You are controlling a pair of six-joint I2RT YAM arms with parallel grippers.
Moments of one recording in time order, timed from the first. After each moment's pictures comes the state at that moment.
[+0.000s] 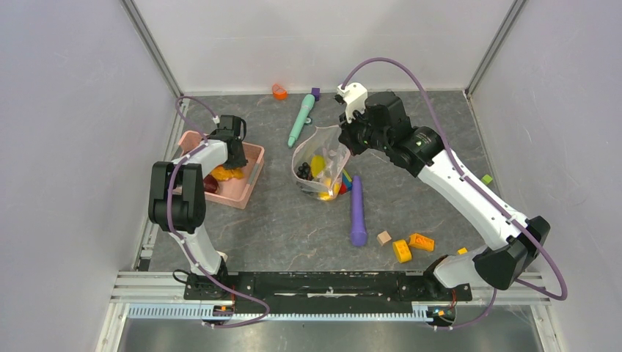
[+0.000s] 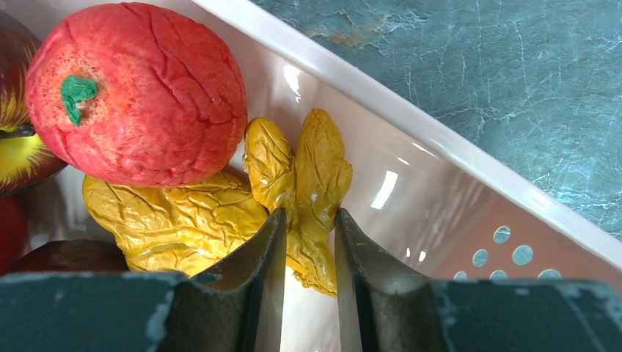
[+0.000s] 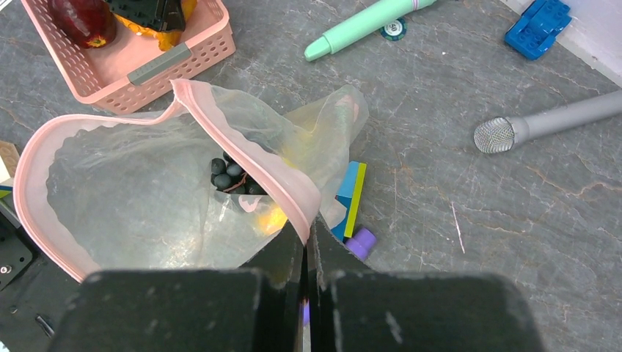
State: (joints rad) left arm -0.09 1.81 1.16 -0.41 -0.23 -0.29; right arm 0.67 1.41 1.51 -0.61 -0.04 -0.02
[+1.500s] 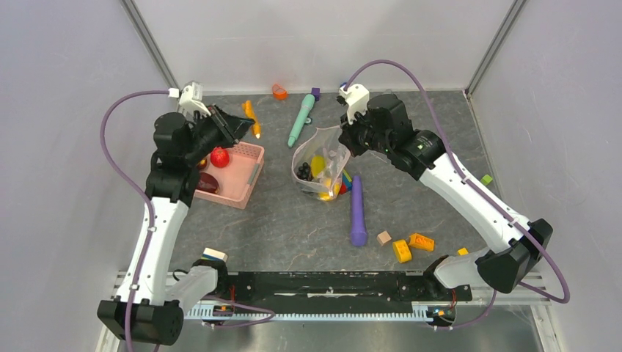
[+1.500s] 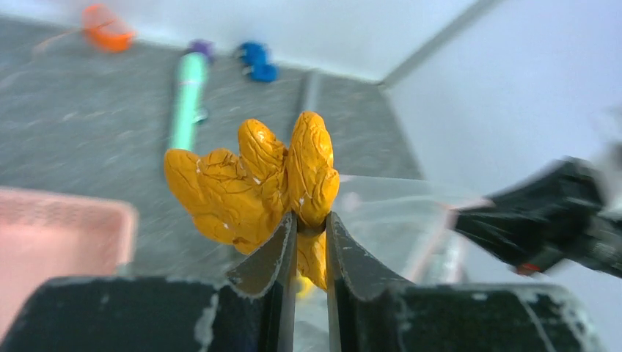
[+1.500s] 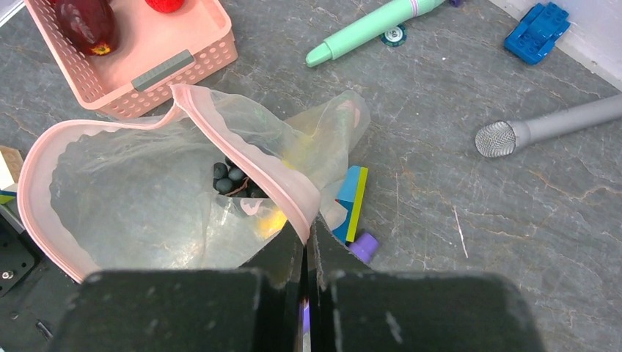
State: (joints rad) left arm -0.09 1.01 1.12 -0.31 0.35 -0.53; right arm 0.67 1.38 1.47 -0.57 -0.05 -0.02
